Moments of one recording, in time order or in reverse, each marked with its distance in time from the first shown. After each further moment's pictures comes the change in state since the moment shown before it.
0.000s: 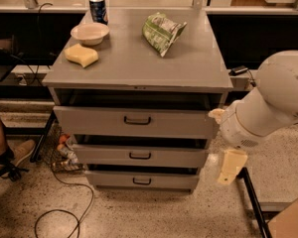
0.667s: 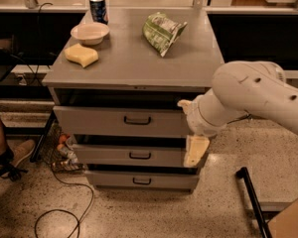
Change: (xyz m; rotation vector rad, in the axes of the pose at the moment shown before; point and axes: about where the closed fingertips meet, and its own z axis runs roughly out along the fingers) arm -0.049 -0.058 0.067 0.081 -0.074 -0.134
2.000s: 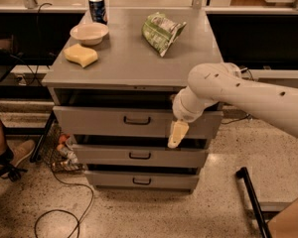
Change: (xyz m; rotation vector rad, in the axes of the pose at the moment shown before) arm 0.005 -0.083 0.107 0.007 -0.020 0.098
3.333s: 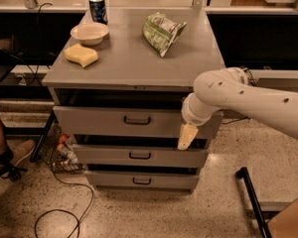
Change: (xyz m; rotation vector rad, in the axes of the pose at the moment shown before) arm 0.045 -0.003 0.002 0.049 0.099 0.033
